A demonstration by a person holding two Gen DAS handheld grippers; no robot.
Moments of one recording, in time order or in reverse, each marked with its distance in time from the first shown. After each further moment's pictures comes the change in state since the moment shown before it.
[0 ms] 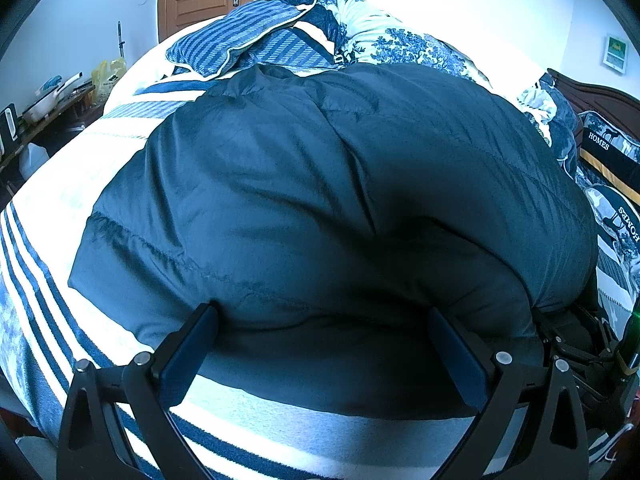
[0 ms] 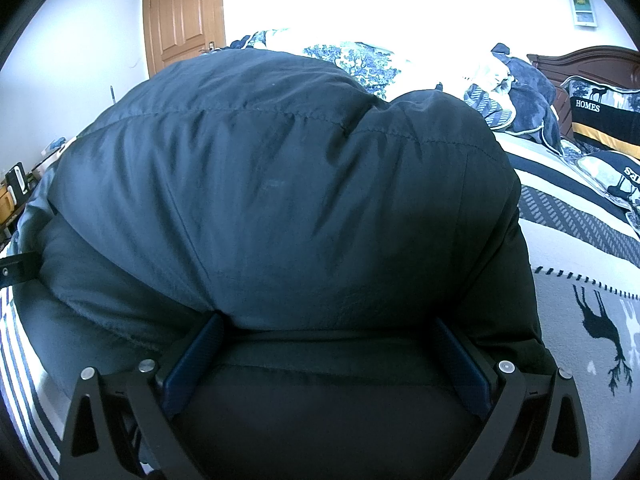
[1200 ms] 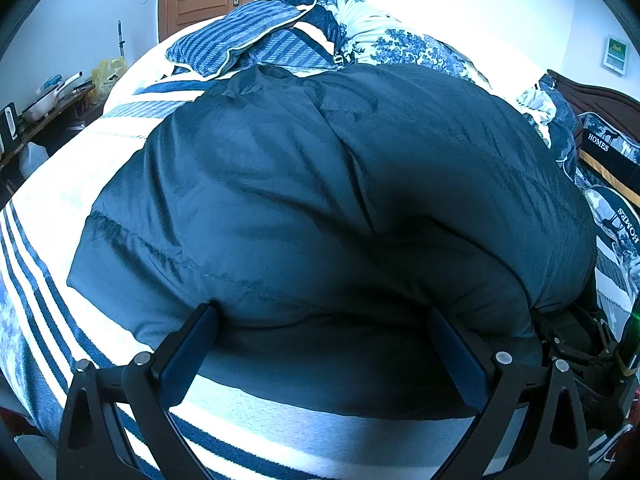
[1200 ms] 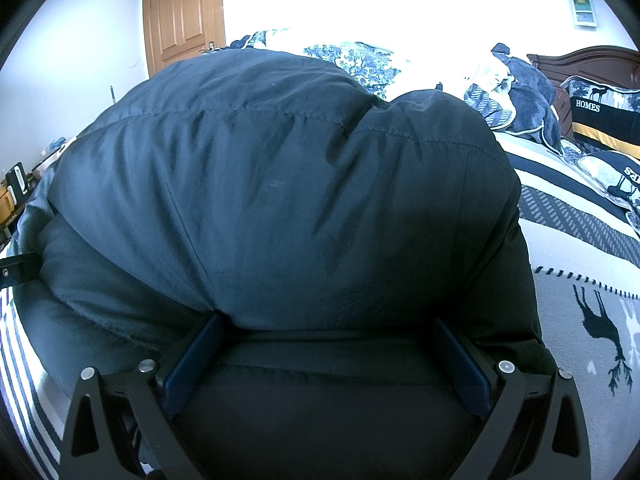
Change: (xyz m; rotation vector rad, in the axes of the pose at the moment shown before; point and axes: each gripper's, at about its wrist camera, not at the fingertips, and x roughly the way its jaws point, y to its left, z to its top) left arm 0.000 -0.002 0.001 -0.003 0.001 -0.002; right arm -0.001 0.000 0.000 0.001 0.002 0.000
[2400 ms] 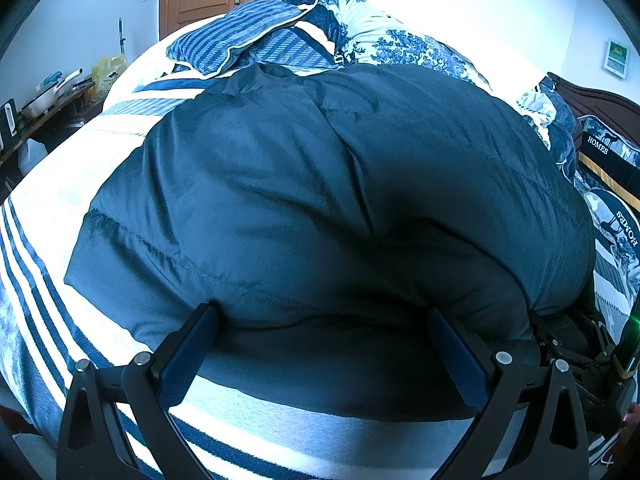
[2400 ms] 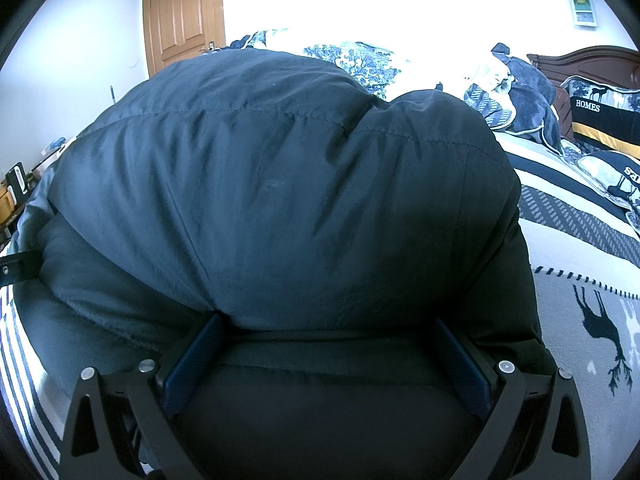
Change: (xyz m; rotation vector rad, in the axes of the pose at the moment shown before) left arm 0.002 -0.001 0.002 -0.012 0.000 -0.005; right arm -0.001 0.000 0.000 0.001 0.002 0.000
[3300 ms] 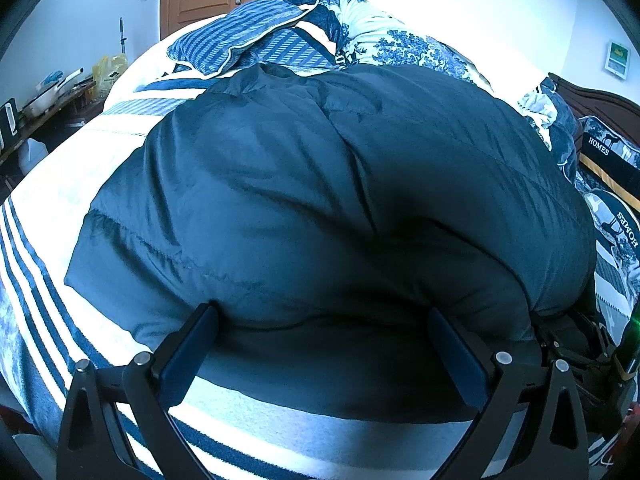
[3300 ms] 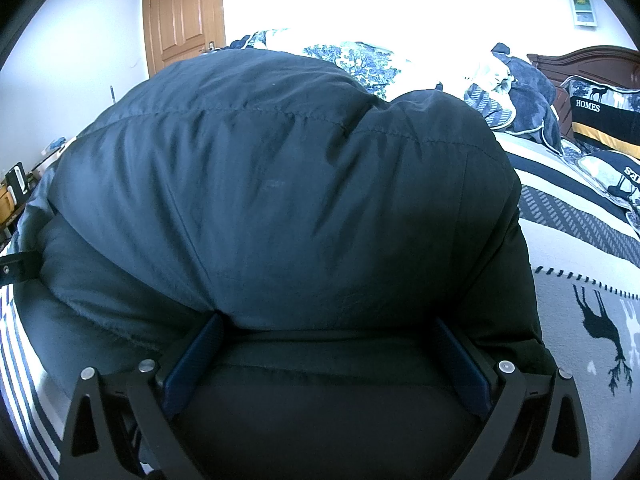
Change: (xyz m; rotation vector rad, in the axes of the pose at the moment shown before) left arm 0.001 0.001 -0.002 -0.002 -0.002 0.002; right arm 0.000 0.000 0.001 0.001 0.001 0.000
